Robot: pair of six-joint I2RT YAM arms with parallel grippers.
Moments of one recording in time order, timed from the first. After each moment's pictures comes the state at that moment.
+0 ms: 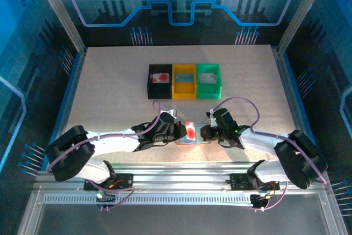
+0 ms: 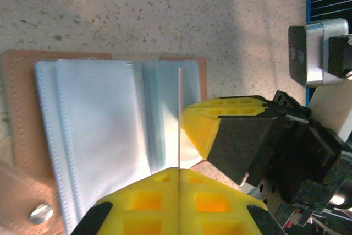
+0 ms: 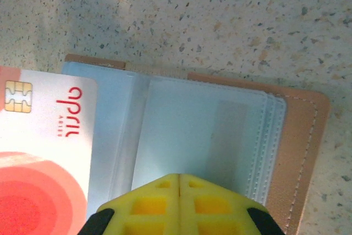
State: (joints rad) left arm -0.90 1.41 0.58 0.17 0.08 -1.14; right arm 0.59 1.32 0.41 0.04 -0.25 0.58
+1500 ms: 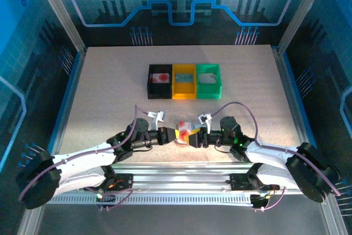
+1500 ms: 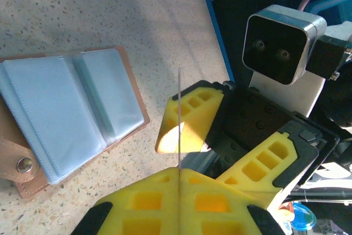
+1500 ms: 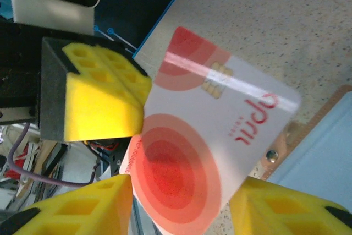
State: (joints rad) left arm -0.83 1.02 0.33 0.32 0.29 -0.99; right arm 0.72 1.15 0.23 0.60 -0.60 0.64
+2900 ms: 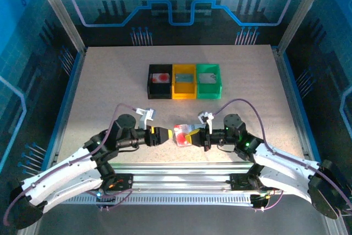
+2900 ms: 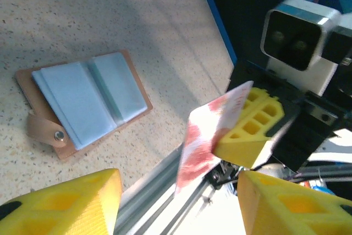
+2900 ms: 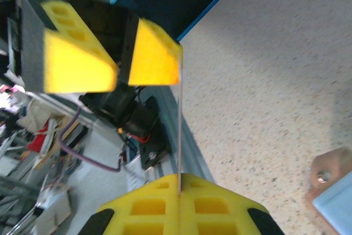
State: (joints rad) left arm -0.79 0.70 0.54 -0.29 0.31 -0.82; right arm 0.75 0.93 0.34 0.30 -0.68 0.55
